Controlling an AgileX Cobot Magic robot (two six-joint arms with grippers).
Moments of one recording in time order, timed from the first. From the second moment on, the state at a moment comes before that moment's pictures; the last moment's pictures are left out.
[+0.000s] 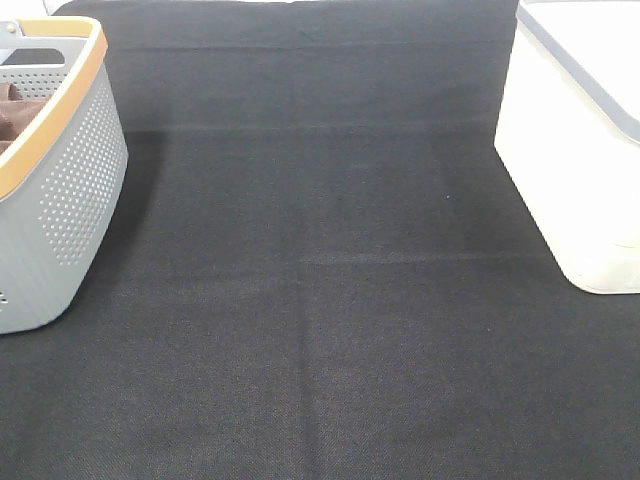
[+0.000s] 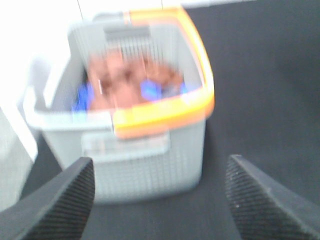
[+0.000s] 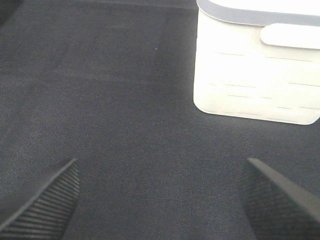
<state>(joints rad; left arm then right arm) -0.03 0.04 -0.51 0.02 0.79 0.07 0.05 -0.01 -0.50 0.08 1.07 -0.12</state>
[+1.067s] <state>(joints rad) -0.03 1.44 -1.40 0.34 0.94 -0.23 0.05 -0.01 -0.50 0.07 1.07 -0.12</state>
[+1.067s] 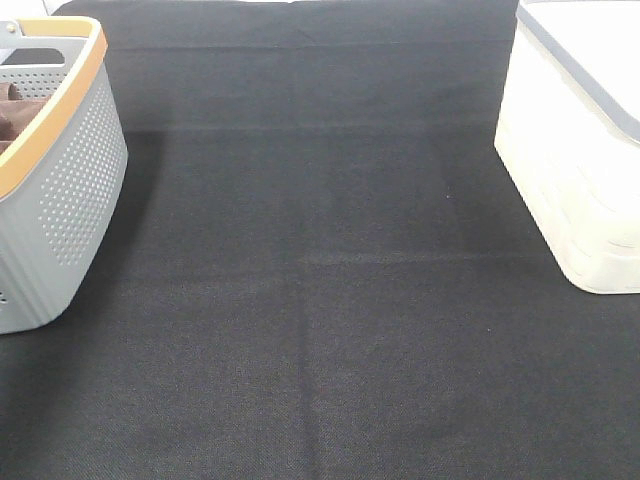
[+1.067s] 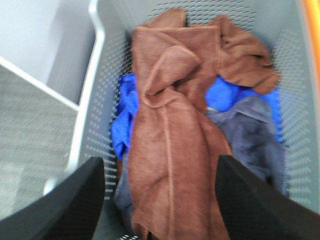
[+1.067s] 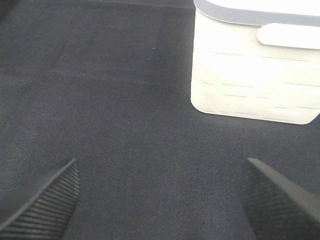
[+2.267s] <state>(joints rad) 0.26 2.21 -2.10 -0.06 1.10 0.08 0.05 -0.01 -0.50 -0.01 1.07 -0.12</state>
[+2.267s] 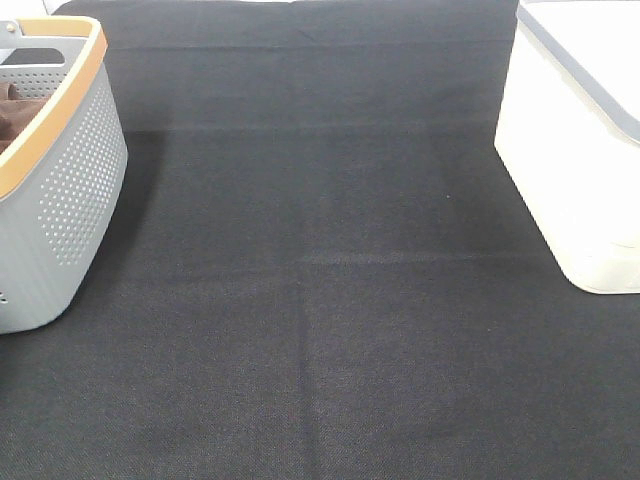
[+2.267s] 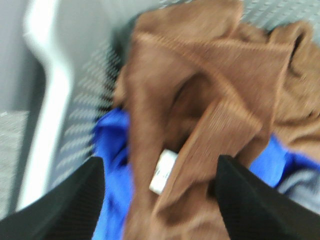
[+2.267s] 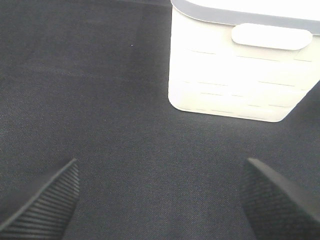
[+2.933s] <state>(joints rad) 0.26 2.31 -2.11 -0.19 1.04 0.18 0.05 -0.01 -0.50 -0.01 1.07 -0.12</state>
